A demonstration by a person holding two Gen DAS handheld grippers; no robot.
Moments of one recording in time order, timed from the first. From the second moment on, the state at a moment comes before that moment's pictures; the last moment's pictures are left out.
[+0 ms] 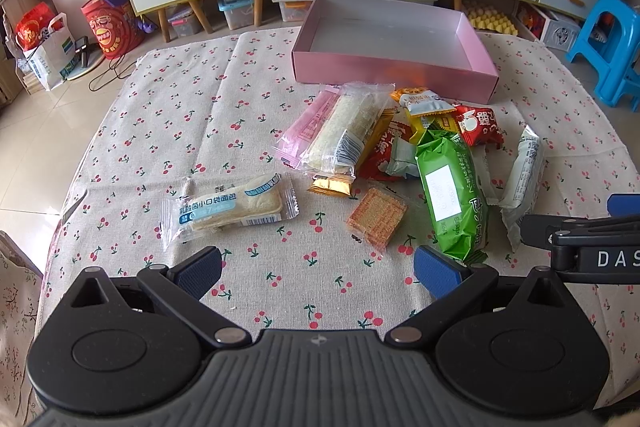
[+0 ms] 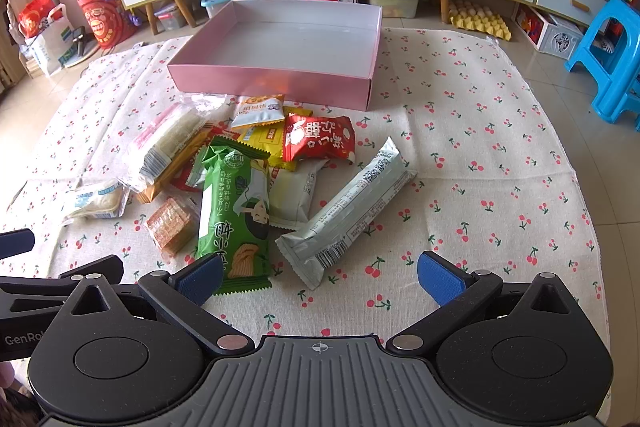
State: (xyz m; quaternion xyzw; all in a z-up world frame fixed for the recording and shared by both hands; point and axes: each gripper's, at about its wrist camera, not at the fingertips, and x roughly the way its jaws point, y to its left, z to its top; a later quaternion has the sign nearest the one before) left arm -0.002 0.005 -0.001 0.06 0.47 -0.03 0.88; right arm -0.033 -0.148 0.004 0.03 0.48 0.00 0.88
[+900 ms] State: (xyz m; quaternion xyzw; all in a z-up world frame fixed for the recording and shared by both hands) left arm 0.000 0.012 -0.005 0.06 0.47 -0.02 0.88; right arm -0.033 -0.147 0.001 0.03 0.48 0.00 0.87
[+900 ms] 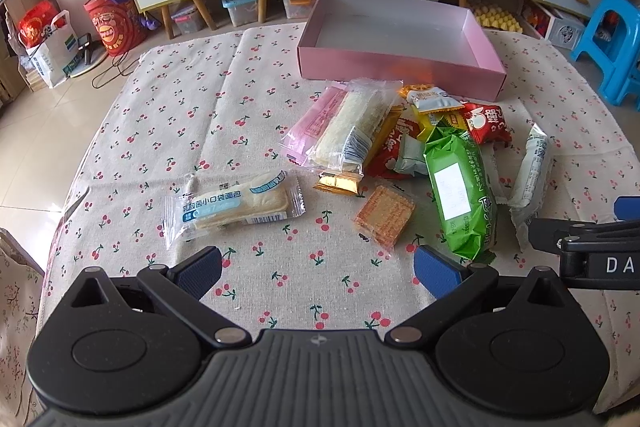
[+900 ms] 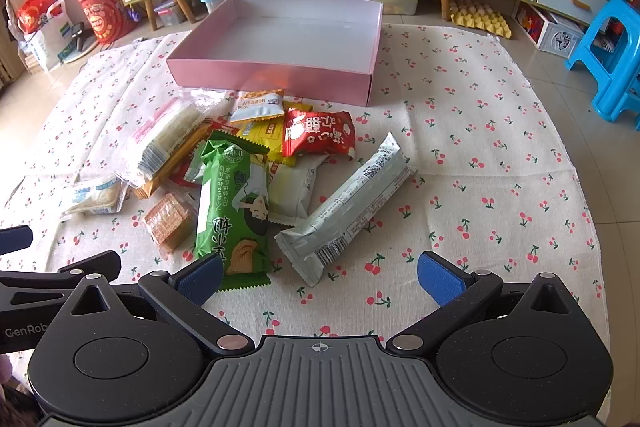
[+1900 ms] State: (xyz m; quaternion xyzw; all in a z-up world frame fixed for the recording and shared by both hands) left arm 0.073 0.025 -0.013 0.05 0.46 -0.10 0.88; right arm 0.061 -0.214 -0.010 0.26 0.50 0.04 0.83
